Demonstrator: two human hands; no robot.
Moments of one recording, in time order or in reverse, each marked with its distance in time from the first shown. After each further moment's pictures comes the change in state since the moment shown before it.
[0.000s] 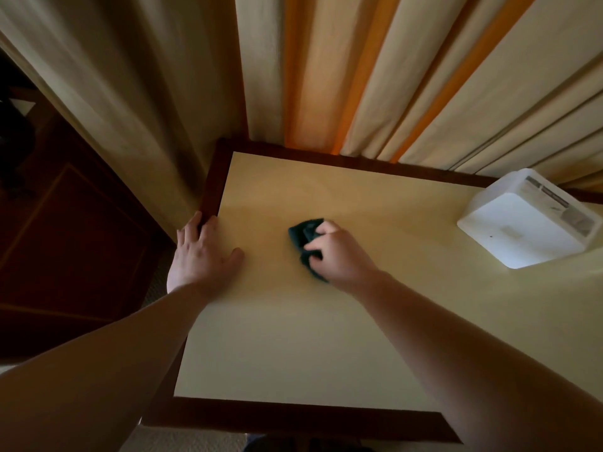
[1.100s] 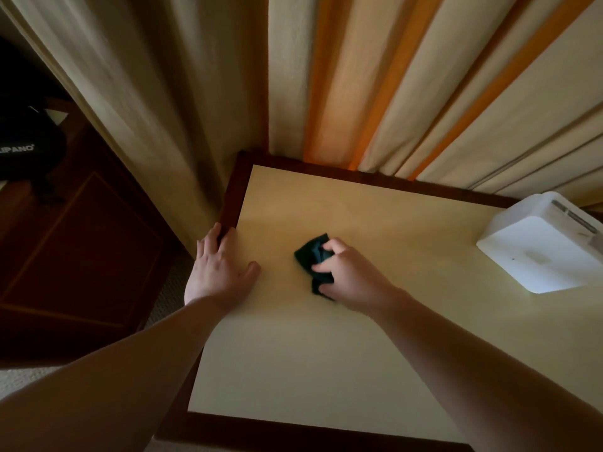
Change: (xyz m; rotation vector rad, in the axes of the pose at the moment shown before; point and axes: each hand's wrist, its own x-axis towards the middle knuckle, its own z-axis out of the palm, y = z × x) left_hand 0.000 -0.004 0.000 -0.026 0.005 0.050; right_hand 0.004 -0.010 0.000 -0.074 -0.135 -0.053
